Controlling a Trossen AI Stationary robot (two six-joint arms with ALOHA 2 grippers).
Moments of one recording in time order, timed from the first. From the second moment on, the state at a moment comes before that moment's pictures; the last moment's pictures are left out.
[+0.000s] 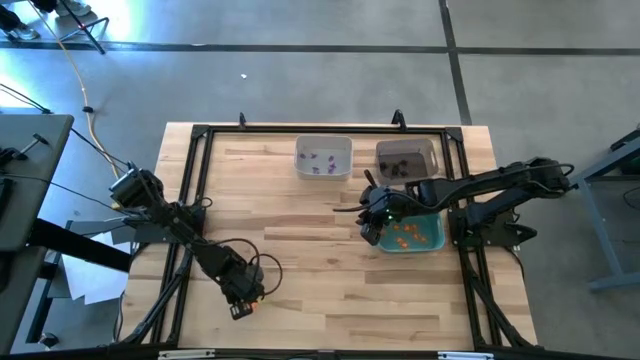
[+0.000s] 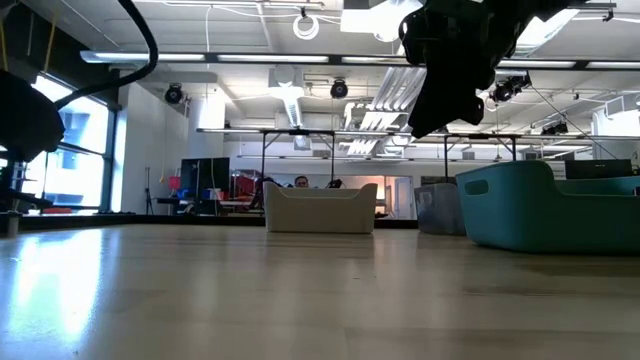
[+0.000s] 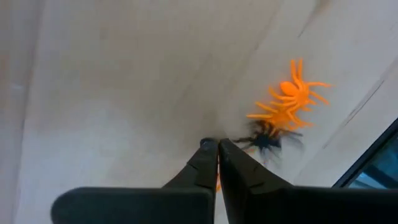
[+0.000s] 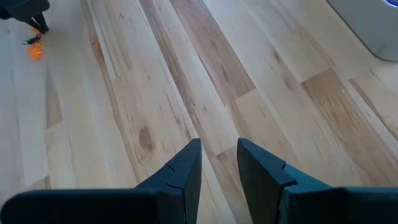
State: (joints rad) left arm -0.69 1.65 0.80 -0.51 0.27 -1.15; right arm 0.08 1.36 0.90 -0.41 0.08 0.55
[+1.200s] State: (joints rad) left arm -0.58 1.58 1.26 -1.03 -1.01 -0.71; right arm 0.09 1.36 0.90 -0.35 0.10 0.58
